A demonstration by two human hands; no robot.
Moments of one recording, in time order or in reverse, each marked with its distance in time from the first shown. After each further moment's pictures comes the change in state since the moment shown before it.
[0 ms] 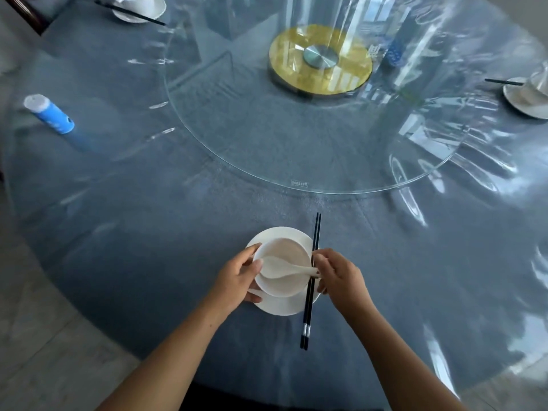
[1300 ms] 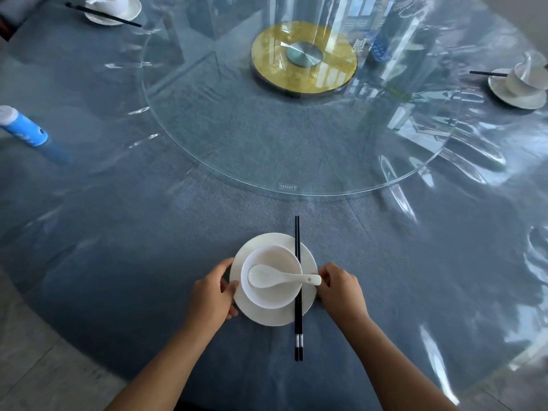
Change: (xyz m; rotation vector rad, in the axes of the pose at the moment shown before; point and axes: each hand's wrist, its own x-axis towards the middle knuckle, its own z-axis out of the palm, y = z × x) left_hand 0.016 -0.036 -0.015 0.388 0.243 0.047; right_hand 0.007 0.024 0.002 -0.329 0.047 0.138
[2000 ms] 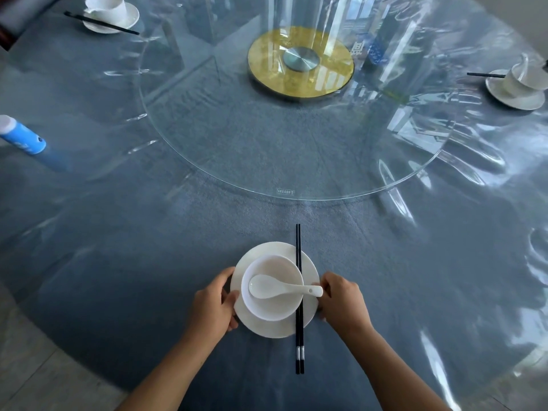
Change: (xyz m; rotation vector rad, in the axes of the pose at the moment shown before) left_hand -0.004 -0.003 0.006 0.002 -0.025 0.027; right_hand -0.005 0.001 -0.006 0.009 -0.035 0.004
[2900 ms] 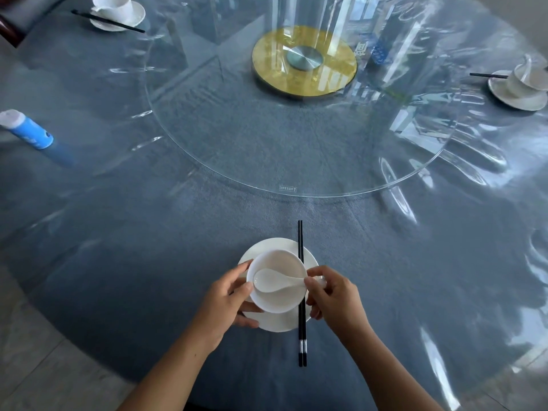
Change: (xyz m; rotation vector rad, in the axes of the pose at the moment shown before) left_hand -0.030 0.053 -0.009 -0.509 -0.249 -0.125; right_hand -0.024 -0.015 -0.004 0.420 -0.045 -0.083
